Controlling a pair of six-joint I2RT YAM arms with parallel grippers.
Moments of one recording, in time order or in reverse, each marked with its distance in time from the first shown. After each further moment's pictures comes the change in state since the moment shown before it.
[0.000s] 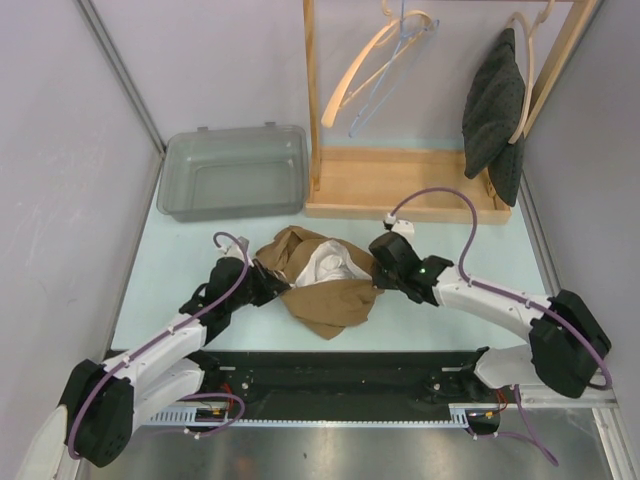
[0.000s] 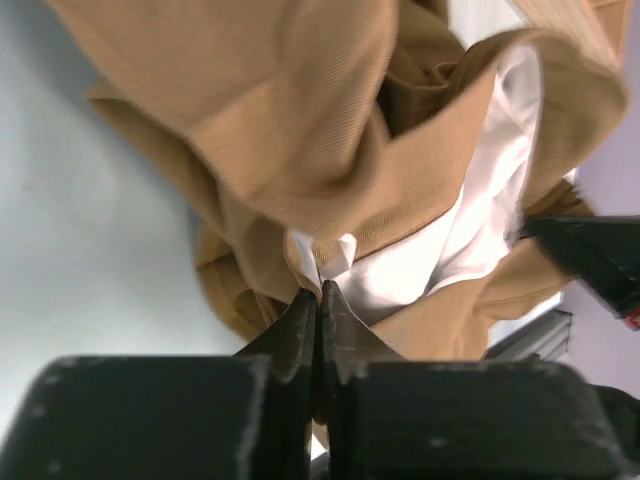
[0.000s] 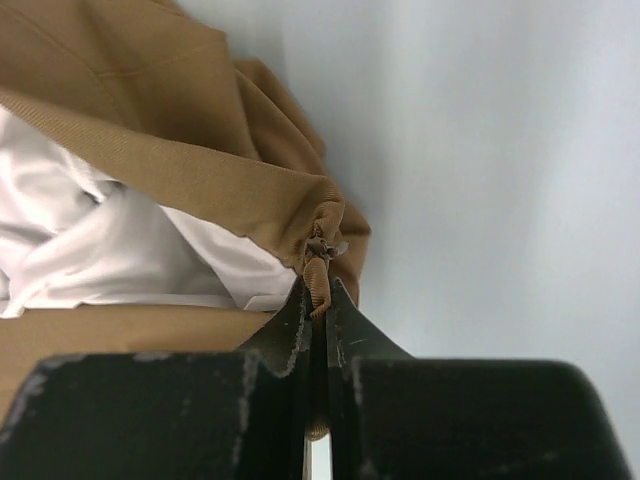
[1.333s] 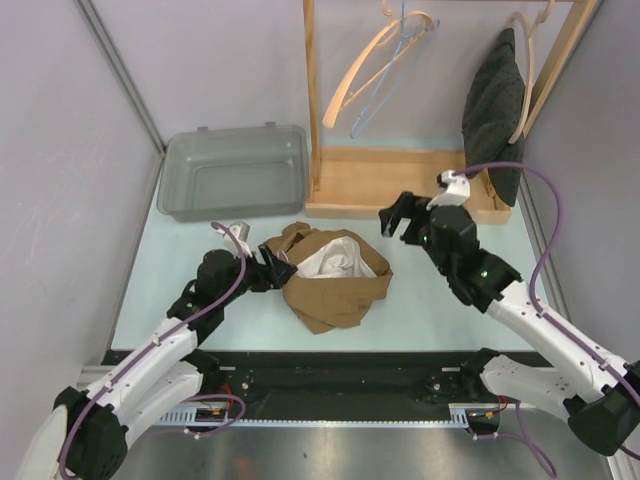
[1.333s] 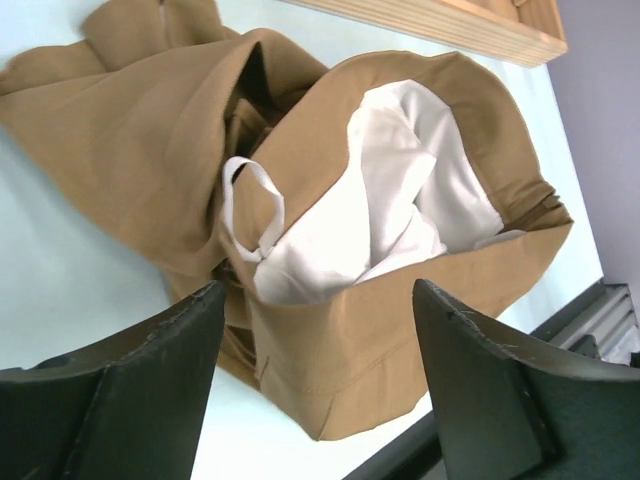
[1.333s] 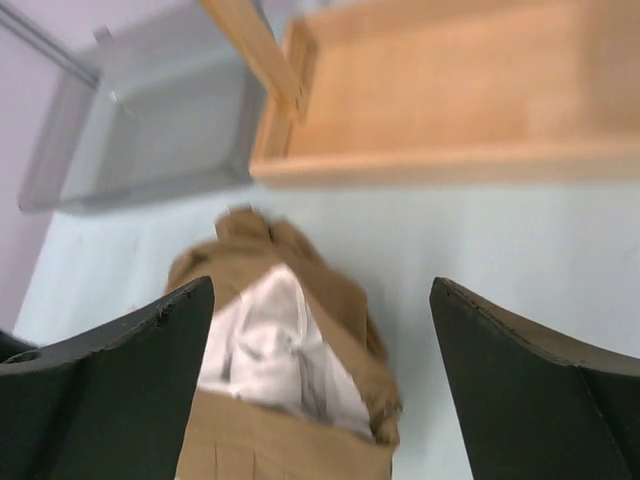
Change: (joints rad) left arm 0.001 -0.126 0.097 -0.025 0.020 0.267; right arm -0.123 -0.379 0.055 0.138 0.043 -0.138
